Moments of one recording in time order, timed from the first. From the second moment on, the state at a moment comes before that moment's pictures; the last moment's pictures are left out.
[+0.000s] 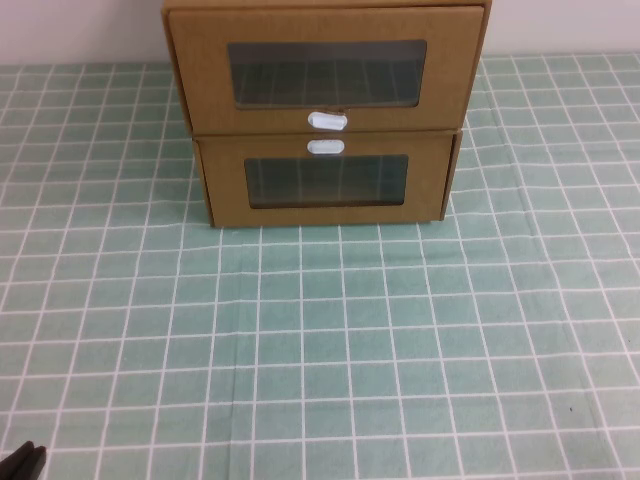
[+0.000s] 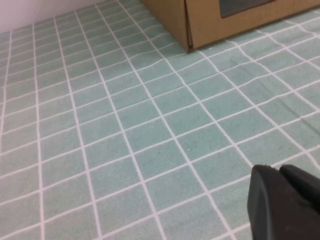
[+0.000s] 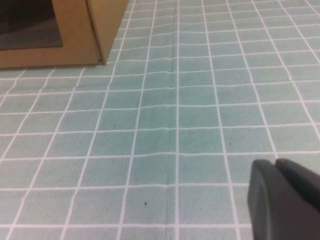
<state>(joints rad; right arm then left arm) 0.10 -0.01 0.02 0.12 0.36 0.03 -0.25 -0.01 0.03 -0.08 0.38 0.30</state>
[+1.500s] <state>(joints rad) 0.10 -0.01 0.02 0.02 0.14 0.03 -0.25 -0.01 0.03 -0.11 0.11 0.30</state>
